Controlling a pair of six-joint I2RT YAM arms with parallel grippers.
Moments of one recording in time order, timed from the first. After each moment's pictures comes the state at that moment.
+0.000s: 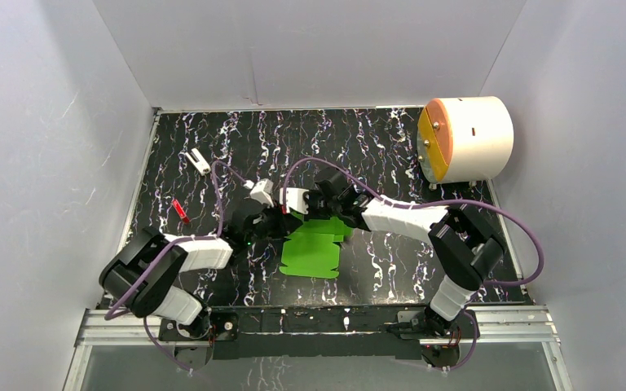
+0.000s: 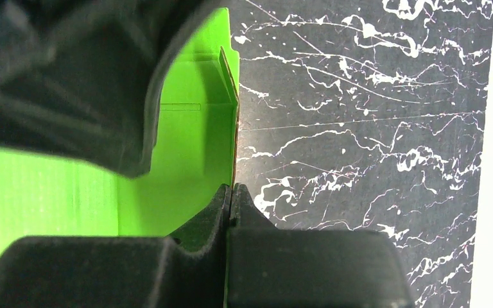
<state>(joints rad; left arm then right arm) -0.64 1.48 0.42 0.62 0.14 -0.75 0.86 1.67 1.02 -0.03 -0.19 -0.79</state>
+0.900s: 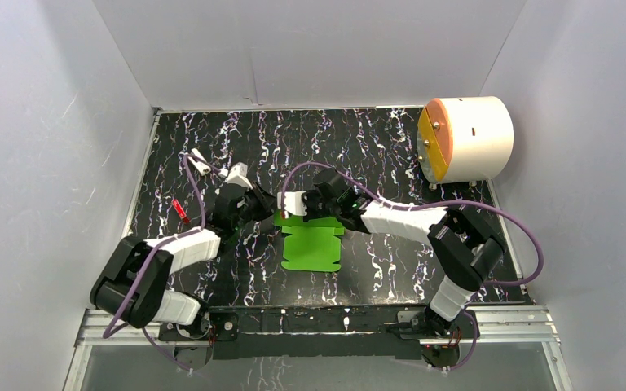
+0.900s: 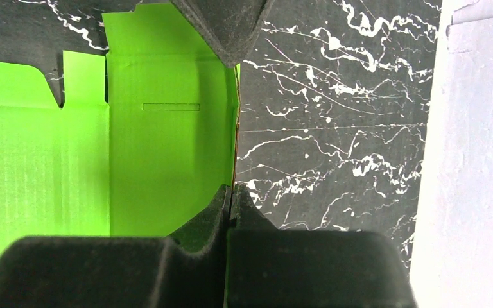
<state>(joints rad) -0.45 1.37 0.46 0.50 0.12 -0.80 0.88 1.67 1.00 0.03 -0.13 -0.91</state>
